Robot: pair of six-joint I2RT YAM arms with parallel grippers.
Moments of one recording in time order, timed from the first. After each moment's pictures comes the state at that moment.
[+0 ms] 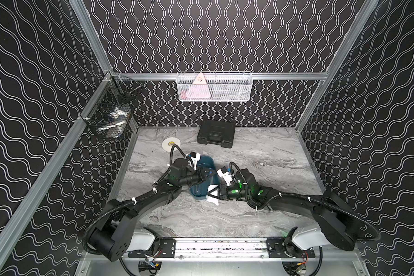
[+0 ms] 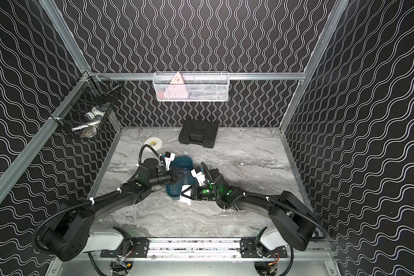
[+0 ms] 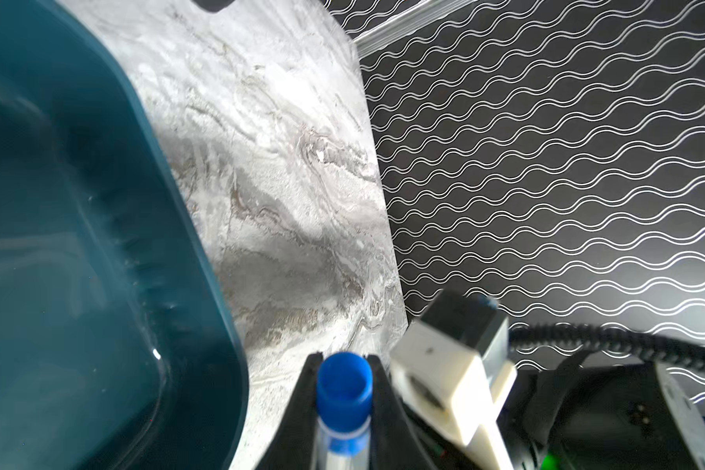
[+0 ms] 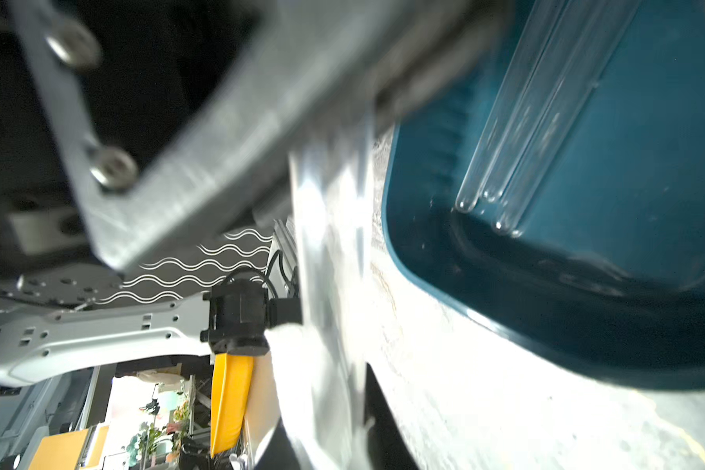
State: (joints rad) left arm -0.42 1.34 0.62 0.37 0.57 -0.99; right arm 0.85 1.45 0.65 0.33 -0.57 0.93
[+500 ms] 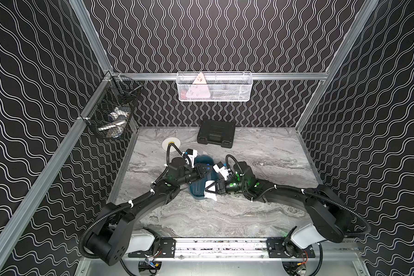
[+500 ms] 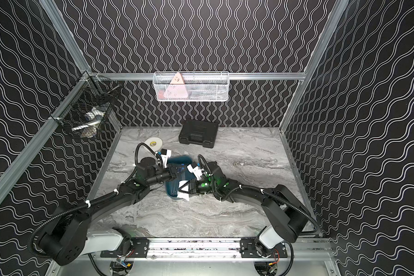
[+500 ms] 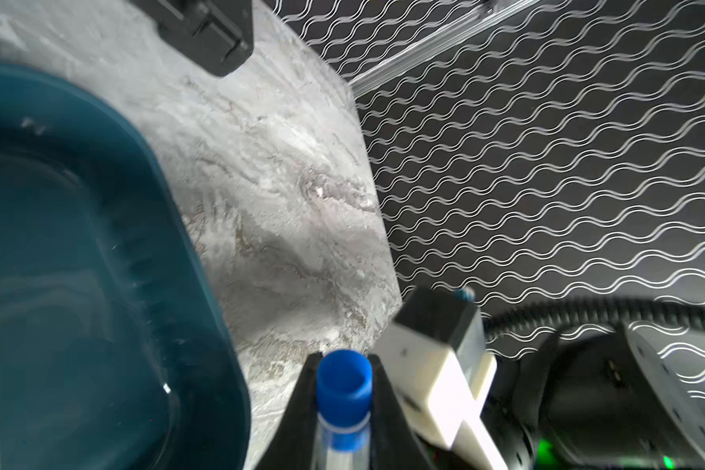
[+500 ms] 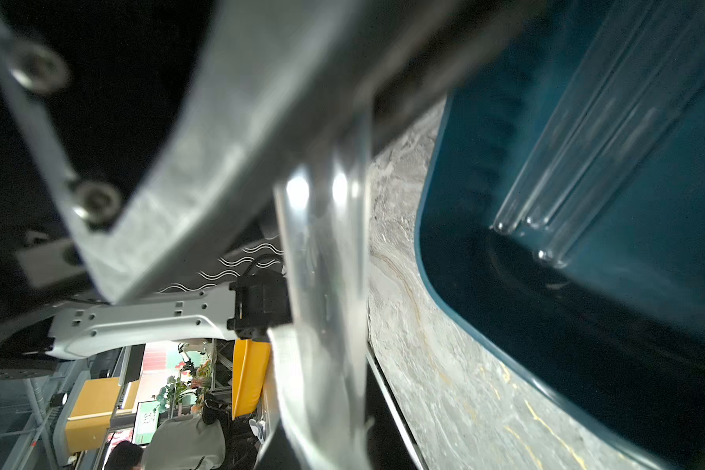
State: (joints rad) left arm -0.42 1.30 0.61 0.40 0.51 -0.97; right arm 0.76 1.55 0.79 0.30 -0.73 0.89
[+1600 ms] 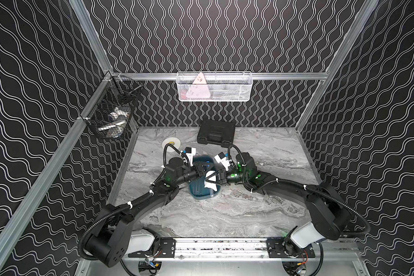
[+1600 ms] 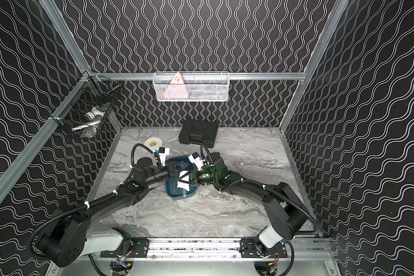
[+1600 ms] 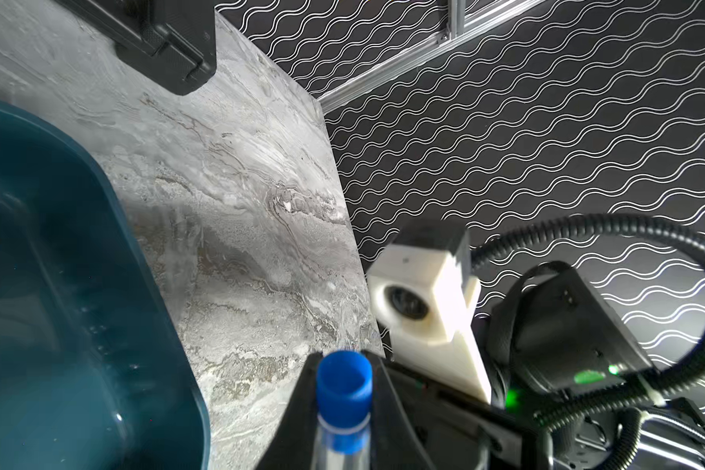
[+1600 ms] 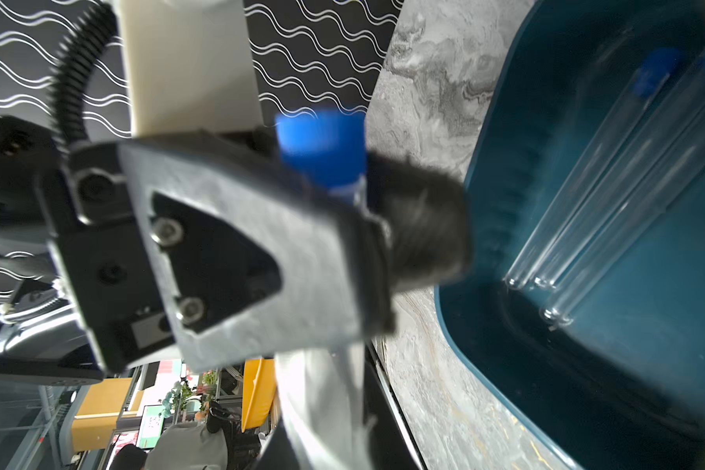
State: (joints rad) left arm -0.40 1.29 0.60 0.50 0.55 -1.05; right arm 0.70 1.57 0.88 0.30 -0.79 0.90
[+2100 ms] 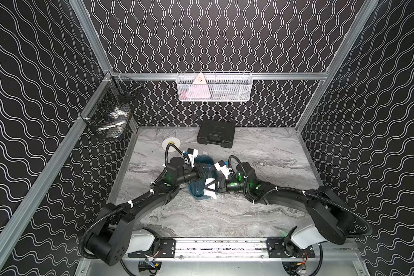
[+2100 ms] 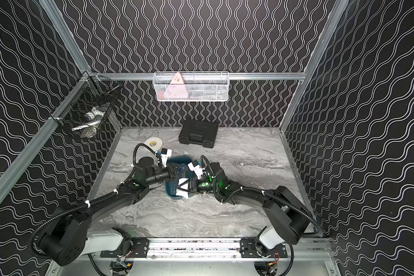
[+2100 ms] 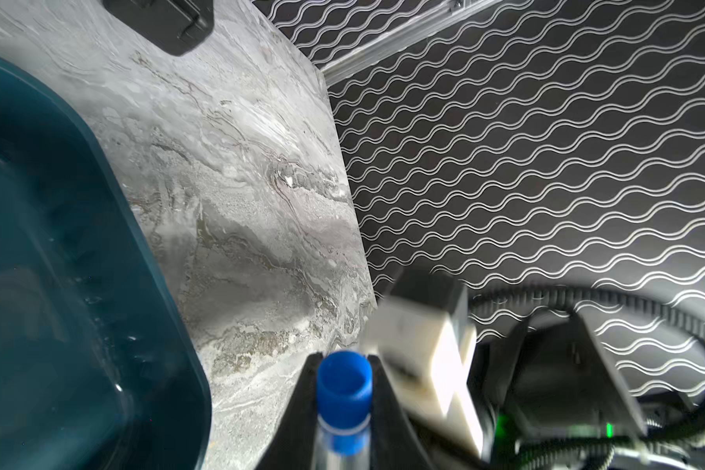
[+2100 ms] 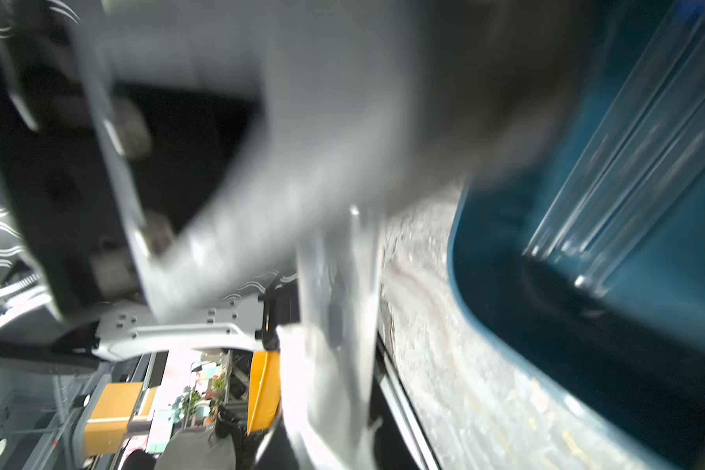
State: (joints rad) left arm -0.39 1.30 0.62 0.45 0.59 -1.04; right arm 0.81 1.52 0.69 0.48 -0.72 1.00
